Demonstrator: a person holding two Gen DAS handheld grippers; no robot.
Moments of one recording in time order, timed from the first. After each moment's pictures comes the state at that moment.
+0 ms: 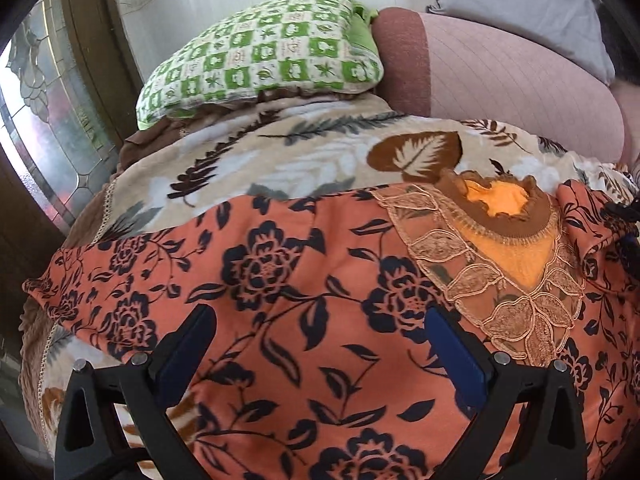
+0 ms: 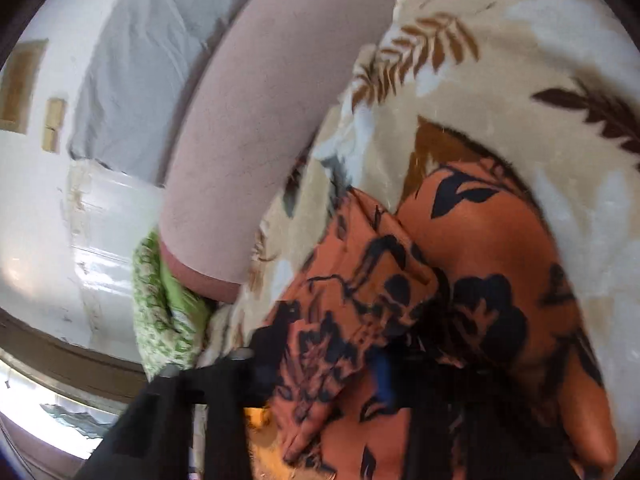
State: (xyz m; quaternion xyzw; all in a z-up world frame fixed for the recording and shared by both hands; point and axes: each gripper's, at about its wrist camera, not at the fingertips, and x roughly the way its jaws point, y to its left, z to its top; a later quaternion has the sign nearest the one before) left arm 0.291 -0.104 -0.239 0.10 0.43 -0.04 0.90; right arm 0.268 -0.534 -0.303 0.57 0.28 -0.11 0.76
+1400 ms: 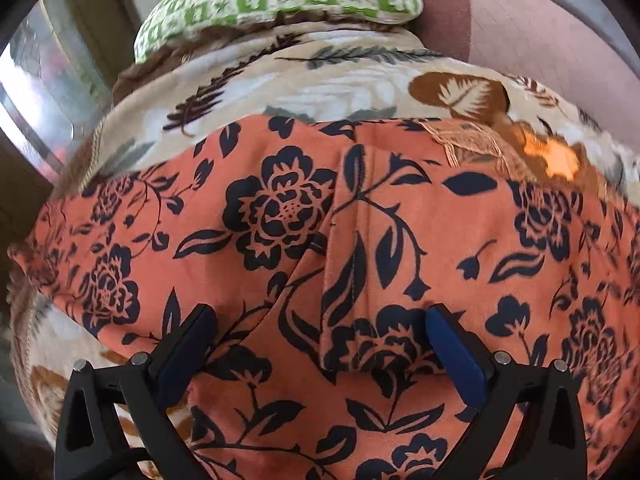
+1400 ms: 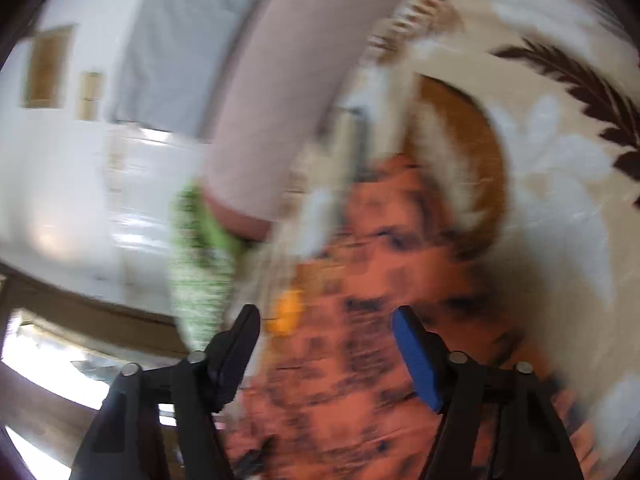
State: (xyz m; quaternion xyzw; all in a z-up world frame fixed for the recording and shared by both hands) left arm 0.324 -0.076 -0.278 0.07 0.53 -0.02 0.85; right arm 0.212 -0.513 -0.309 0.57 0.34 -0.07 0.75
